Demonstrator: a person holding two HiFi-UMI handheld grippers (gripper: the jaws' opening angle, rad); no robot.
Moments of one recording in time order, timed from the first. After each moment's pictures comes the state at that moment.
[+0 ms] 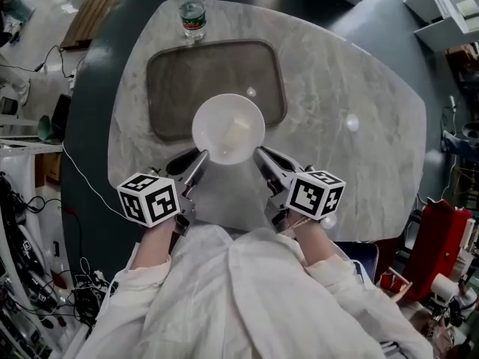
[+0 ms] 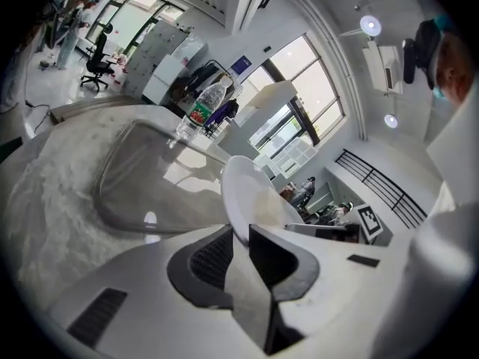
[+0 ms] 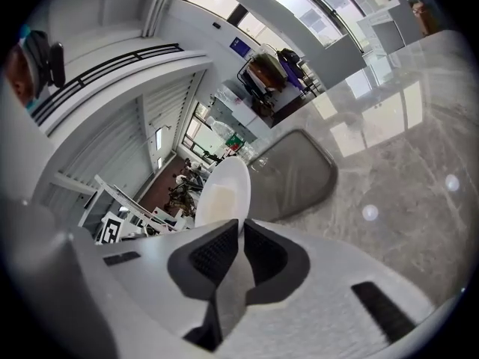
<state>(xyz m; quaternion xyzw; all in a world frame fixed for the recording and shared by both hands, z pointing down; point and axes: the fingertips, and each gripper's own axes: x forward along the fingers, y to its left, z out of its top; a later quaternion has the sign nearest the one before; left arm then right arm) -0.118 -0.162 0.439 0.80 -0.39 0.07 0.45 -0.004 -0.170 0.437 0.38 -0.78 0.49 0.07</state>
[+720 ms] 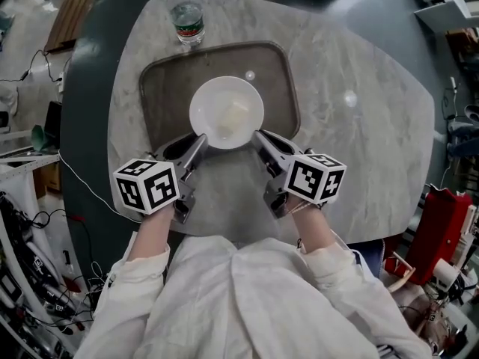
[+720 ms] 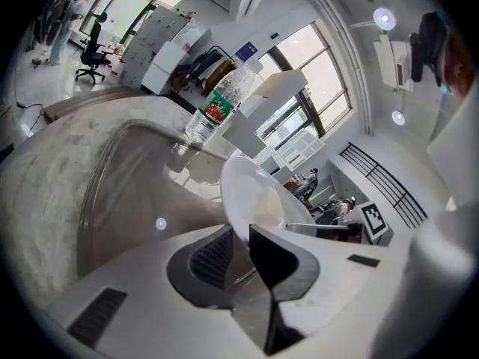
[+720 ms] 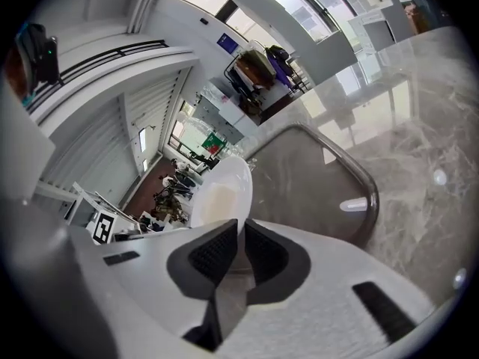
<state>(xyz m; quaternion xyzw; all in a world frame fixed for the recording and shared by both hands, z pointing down) -0.145 -0.260 0.481 0.79 -0.37 0.11 0.48 -0.031 -0.261 0.482 0.41 -0.75 0.51 0.08</state>
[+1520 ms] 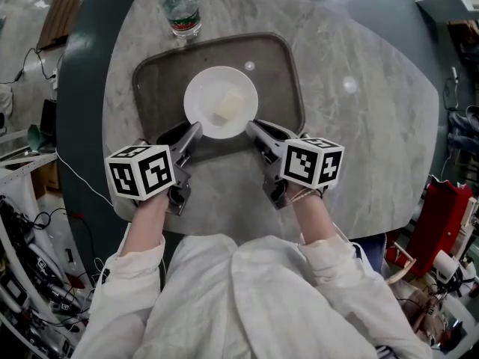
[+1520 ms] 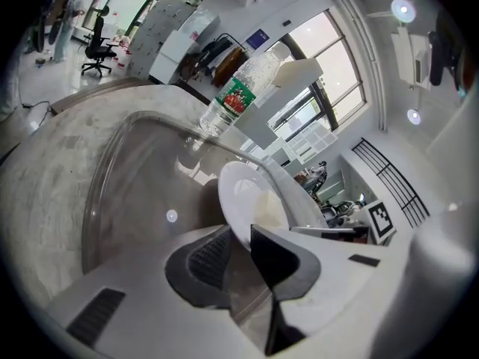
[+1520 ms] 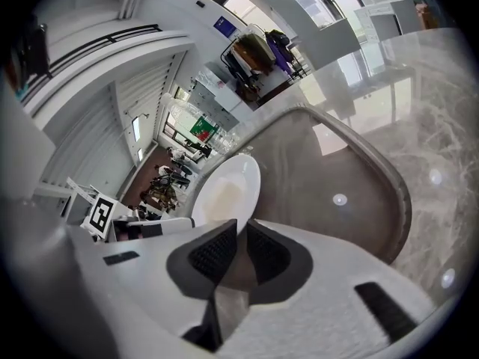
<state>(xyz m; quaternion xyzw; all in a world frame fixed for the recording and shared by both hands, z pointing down) -0.157 -0.286 0.503 0.76 -0.38 0.16 0.50 -0.044 -0.279 0.506 0.40 -0.74 0.53 0.13</state>
